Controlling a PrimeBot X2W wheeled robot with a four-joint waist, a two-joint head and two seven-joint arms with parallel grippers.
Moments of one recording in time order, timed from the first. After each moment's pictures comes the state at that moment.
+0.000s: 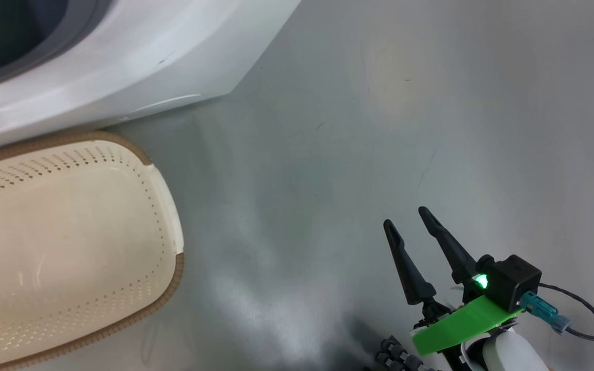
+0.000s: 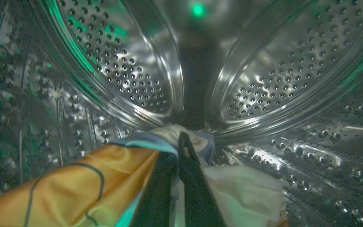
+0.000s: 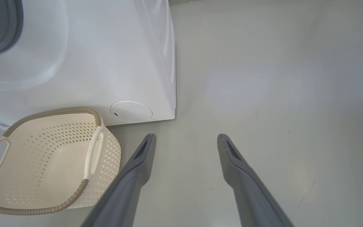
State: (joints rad) left arm -1.50 0.28 -0.18 1.06 -0.46 0.14 -0.19; right arm -0.17 -0.06 0.21 0.13 0.30 0.13 -0.26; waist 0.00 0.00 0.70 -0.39
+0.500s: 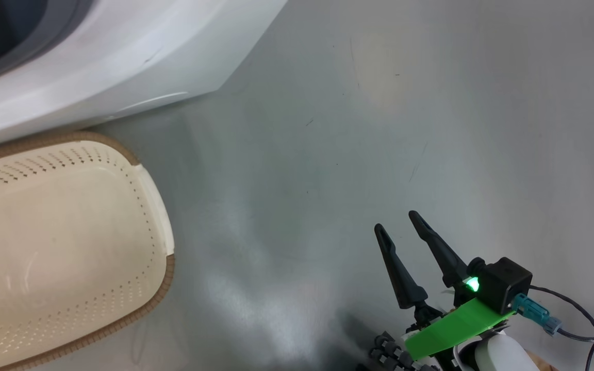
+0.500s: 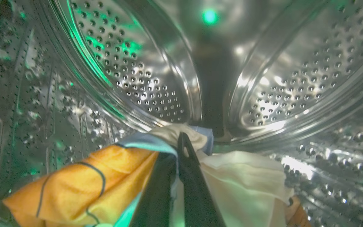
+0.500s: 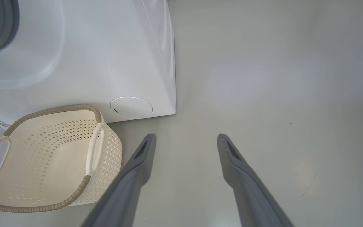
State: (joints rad) left arm -1.57 0.33 -0.20 1.10 -0.38 0.21 -0.26; right arm -0.17 -0.05 0.24 0.13 0.31 0.13 -0.26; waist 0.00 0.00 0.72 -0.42
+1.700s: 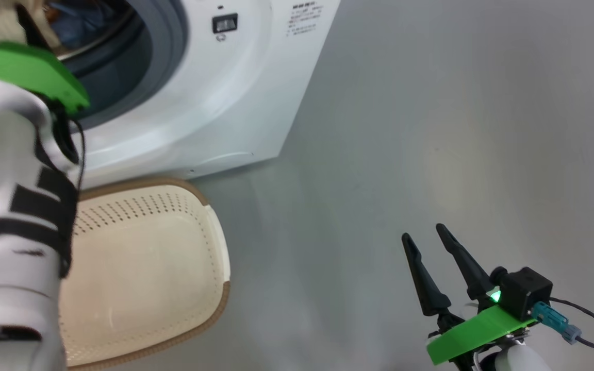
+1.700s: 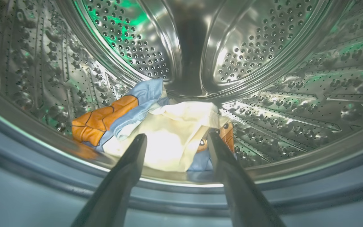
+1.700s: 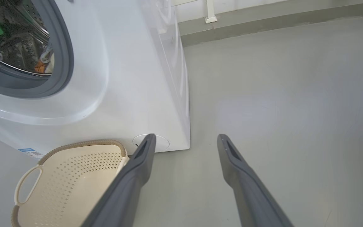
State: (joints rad) left arm -1.17 0.12 -0.15 1.10 -0.45 0.32 -0.26; right arm -0.13 -0.06 0.16 0.18 0.31 0.13 -0.26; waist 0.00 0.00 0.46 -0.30
